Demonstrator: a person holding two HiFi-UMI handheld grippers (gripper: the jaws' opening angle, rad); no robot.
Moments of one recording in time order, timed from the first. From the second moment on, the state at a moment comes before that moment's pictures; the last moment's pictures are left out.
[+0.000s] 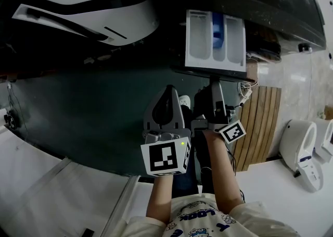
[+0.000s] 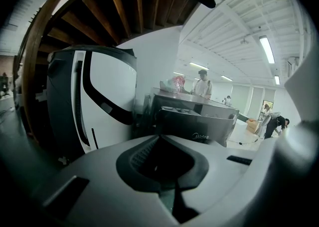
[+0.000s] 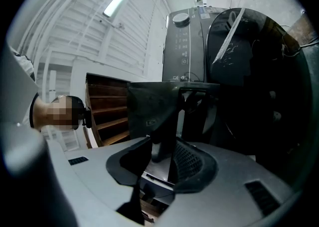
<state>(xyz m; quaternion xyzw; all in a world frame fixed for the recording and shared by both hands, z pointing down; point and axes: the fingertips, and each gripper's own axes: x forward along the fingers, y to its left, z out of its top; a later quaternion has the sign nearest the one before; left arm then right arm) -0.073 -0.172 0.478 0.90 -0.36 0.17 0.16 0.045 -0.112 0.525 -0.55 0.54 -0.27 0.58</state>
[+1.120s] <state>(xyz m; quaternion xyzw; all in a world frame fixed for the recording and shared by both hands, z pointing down) -0.079 -0.166 0.449 0.88 -0.41 0.17 0.16 0.003 -0.107 0.509 -0.65 0.69 -0.27 0.14</state>
